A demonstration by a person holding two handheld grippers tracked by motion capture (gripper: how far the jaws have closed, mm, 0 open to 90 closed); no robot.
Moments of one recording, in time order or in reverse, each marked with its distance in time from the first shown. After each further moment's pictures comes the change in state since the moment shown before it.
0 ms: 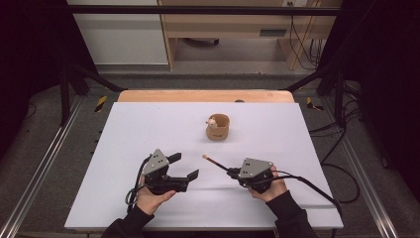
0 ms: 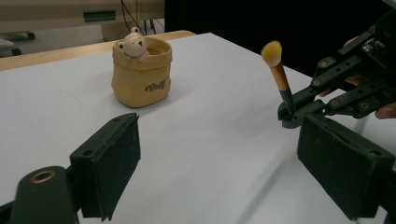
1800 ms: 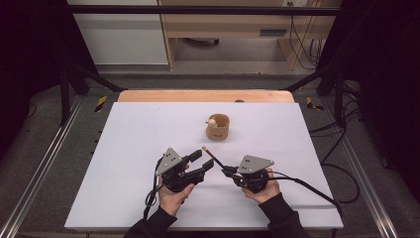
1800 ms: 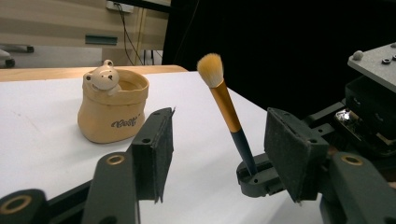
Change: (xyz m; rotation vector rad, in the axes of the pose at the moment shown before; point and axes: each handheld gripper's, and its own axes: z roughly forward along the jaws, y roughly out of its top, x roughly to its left) left arm -0.028 0.008 0.032 -0.162 0.006 -0.130; right arm 0.004 0.003 0.008 -0.096 -0.015 0.173
